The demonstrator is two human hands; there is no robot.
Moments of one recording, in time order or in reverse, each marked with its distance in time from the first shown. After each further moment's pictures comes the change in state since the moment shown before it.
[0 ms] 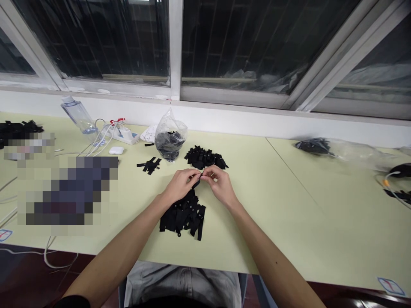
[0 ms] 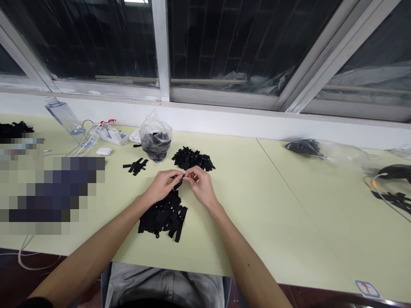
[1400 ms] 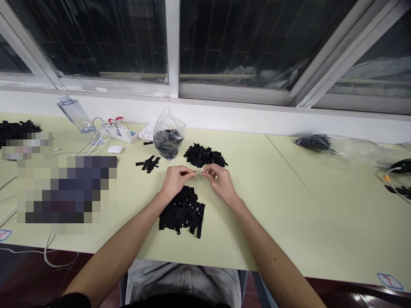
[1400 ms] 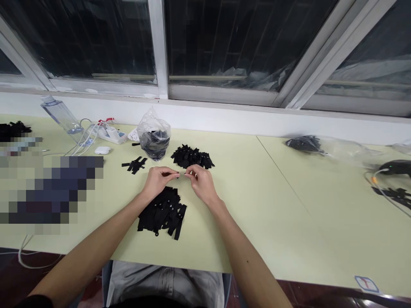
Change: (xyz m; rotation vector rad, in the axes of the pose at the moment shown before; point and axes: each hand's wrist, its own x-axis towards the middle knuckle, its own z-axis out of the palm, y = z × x) left_hand 0.002 -0.029 0.006 -0.175 0.190 -0.184; right_hand 0.000 0.007 -0.005 -0.189 -0.025 -0.030
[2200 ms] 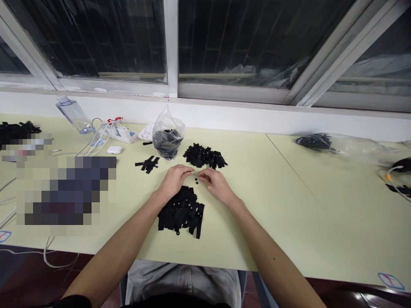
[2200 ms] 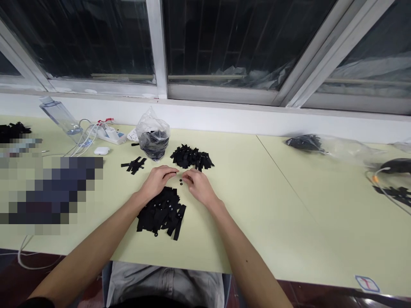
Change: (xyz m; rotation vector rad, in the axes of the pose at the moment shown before) left_hand 0.002 -0.006 -0.010 0.283 -0.142 0.173; right_hand -0.002 0.015 0.008 -0.099 -0.182 -0.012
